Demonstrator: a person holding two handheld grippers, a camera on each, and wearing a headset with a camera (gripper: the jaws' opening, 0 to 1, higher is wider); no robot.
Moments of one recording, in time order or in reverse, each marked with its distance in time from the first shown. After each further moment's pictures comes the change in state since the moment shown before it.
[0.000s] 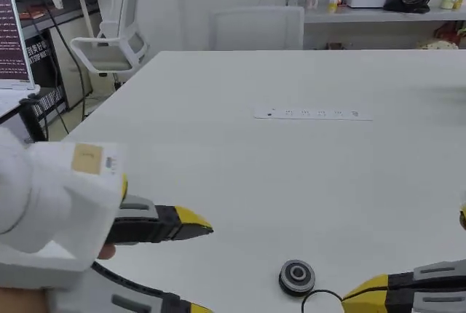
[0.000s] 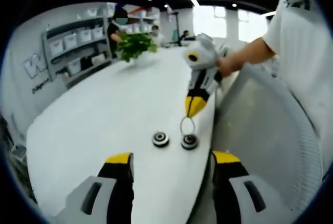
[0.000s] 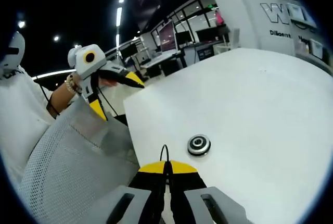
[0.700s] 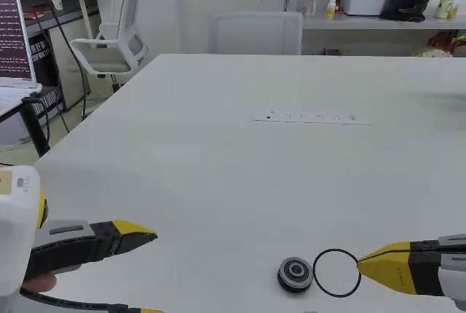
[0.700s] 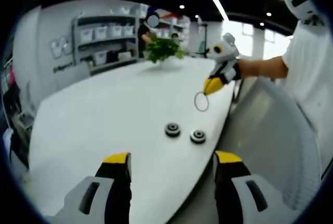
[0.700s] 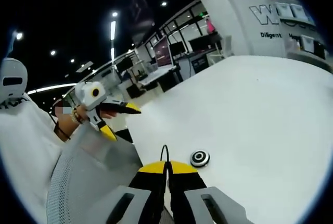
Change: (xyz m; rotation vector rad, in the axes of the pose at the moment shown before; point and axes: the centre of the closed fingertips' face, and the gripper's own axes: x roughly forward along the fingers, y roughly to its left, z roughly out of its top) left arm -0.023 0.005 -0.027 -0.176 -0.076 0.134; right arm -0.028 0.018 0.039 0.062 -0.097 -0.017
